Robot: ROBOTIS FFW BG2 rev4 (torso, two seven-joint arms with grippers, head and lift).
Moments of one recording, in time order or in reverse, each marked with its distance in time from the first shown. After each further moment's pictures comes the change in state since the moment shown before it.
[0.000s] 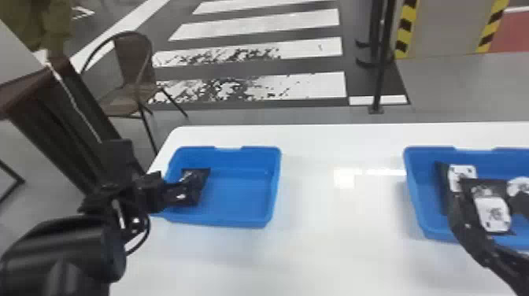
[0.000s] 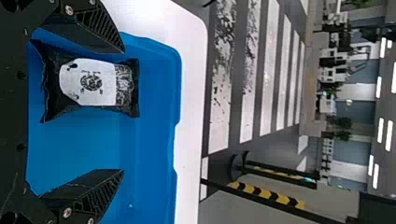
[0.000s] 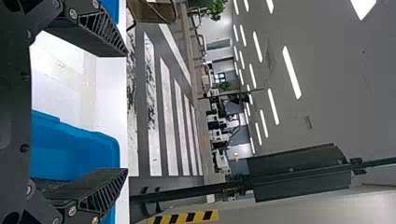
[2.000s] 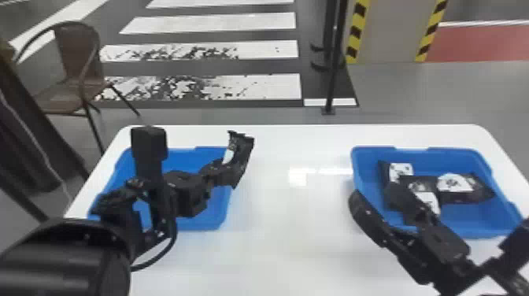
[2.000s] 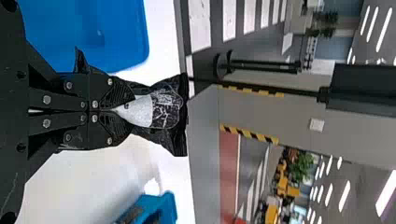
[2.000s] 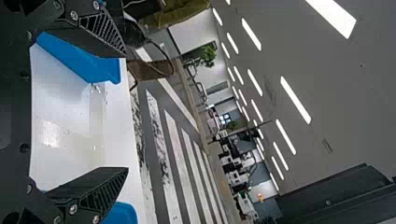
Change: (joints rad) left arm 0.076 0.003 -0.348 -0.178 0.158 -0.039 -0.003; right arm -0.120 -0.018 0.066 0.084 -0.176 0.140 0.130
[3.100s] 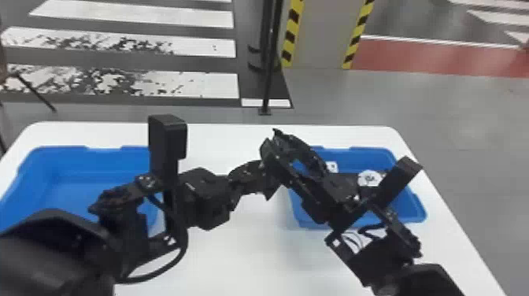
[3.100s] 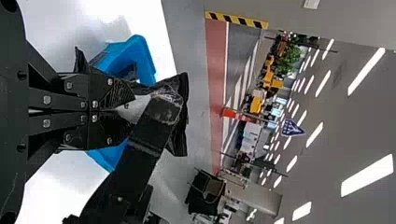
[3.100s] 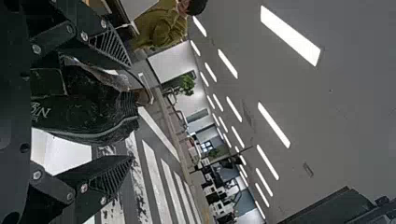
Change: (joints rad) left arm -0.087 0.036 -0.325 0.001 0.203 -0.040 0.001; right arm -0.225 -0.048 0.097 0.108 -0.110 -0.009 -0.048
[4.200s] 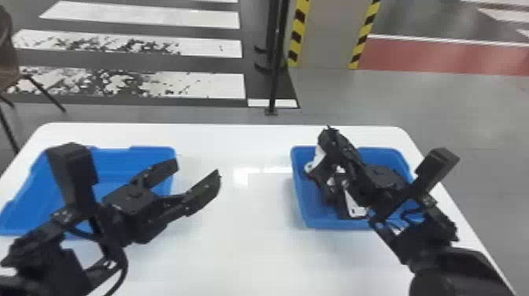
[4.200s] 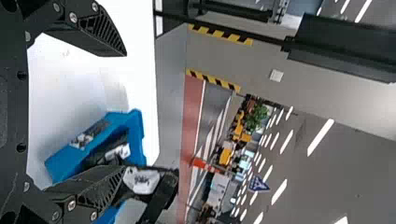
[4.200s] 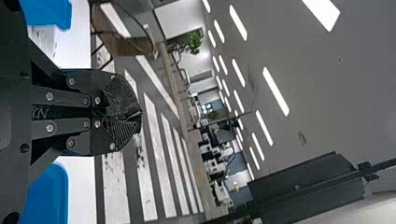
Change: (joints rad) left arm 0.229 -0.055 0.274 -0.055 -0.013 -0.173 -0.002; right arm -0.108 -0.015 -0.159 0.170 0.100 -0.026 -0.009
